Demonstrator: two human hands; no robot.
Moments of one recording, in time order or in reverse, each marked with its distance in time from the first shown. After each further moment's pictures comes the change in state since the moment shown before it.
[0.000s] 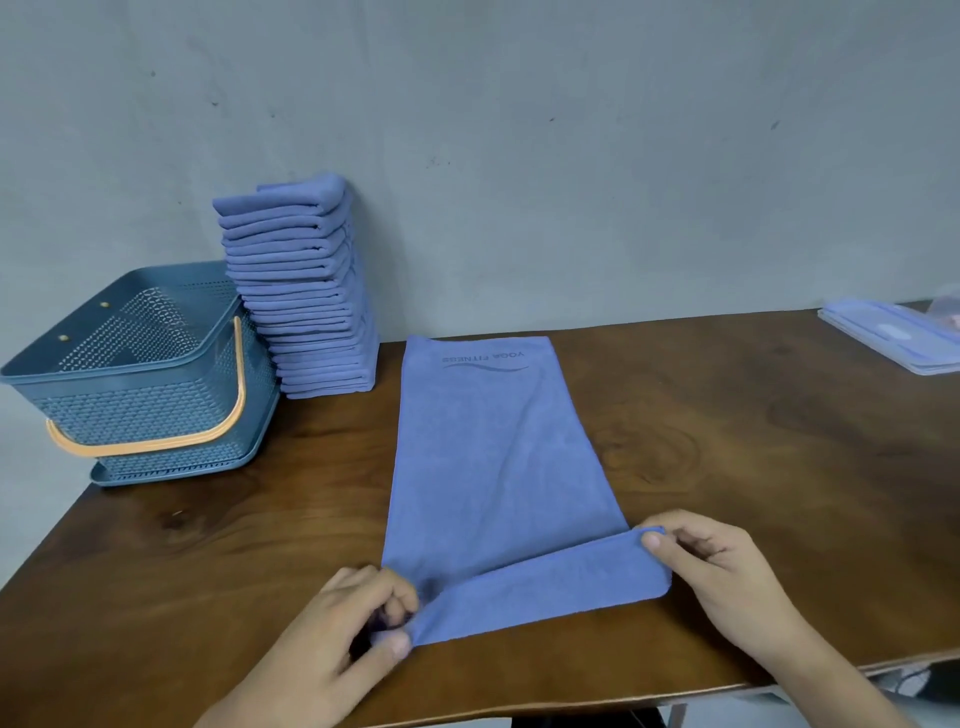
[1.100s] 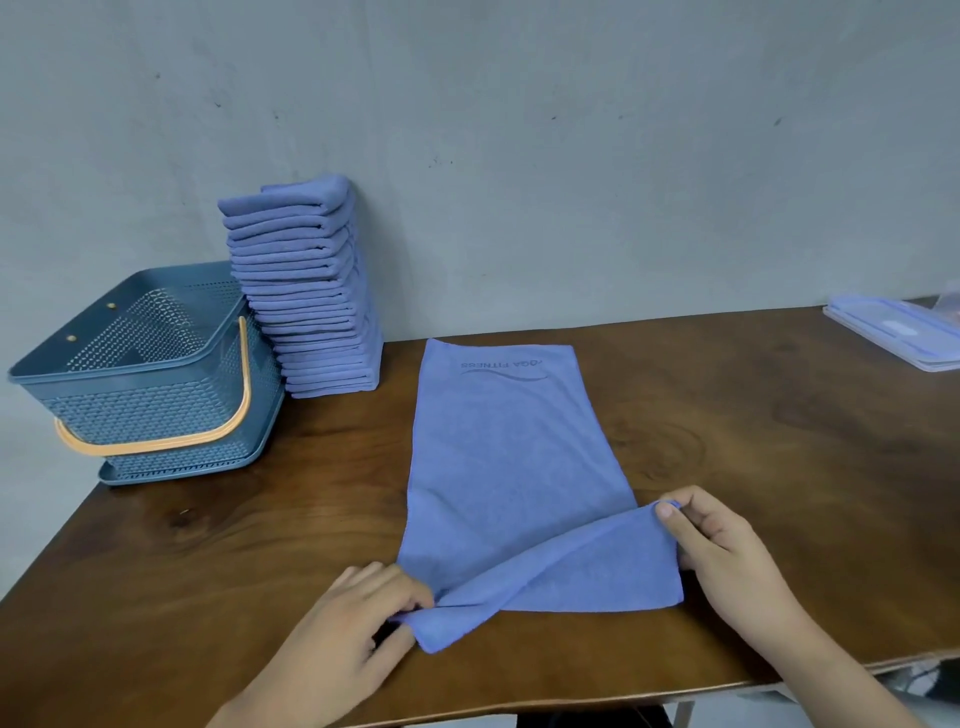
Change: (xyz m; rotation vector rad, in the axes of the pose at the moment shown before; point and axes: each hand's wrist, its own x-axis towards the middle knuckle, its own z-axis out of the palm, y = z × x) left_hand 0.011 -0.007 0.018 0.222 0.074 0.061; right_hand 0.007 -0.002 0.000 -0.060 0.091 0.128
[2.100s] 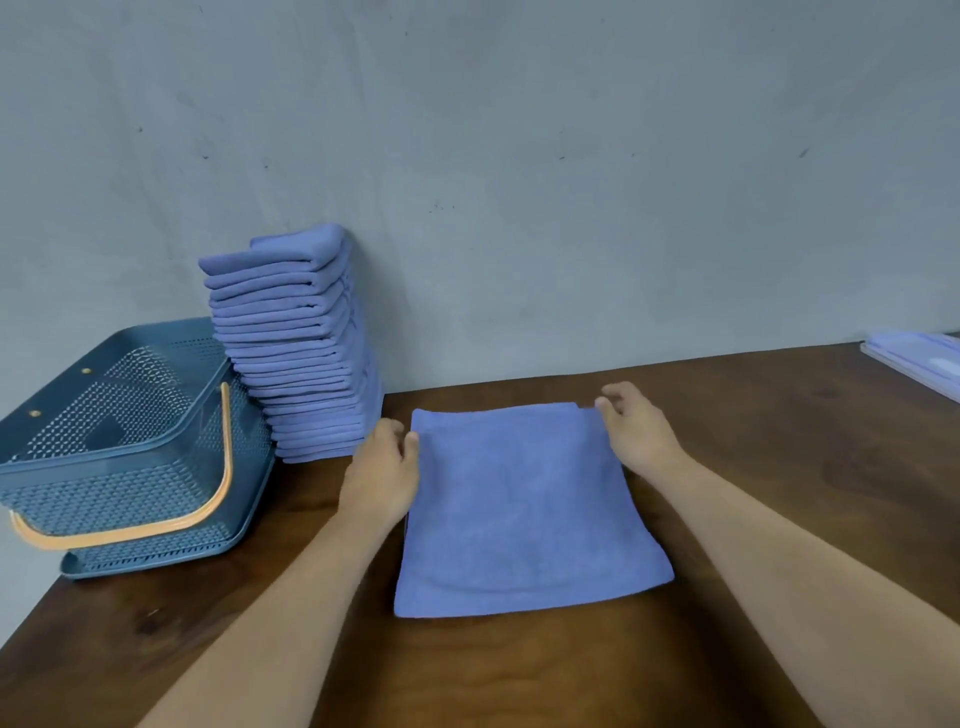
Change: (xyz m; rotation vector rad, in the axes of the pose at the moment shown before) left_hand 0.230 -0.106 -0.028 -0.051 0.371 -0.615; right_hand 0.256 -0.026 0.045 -0.456 0.146 -0.001
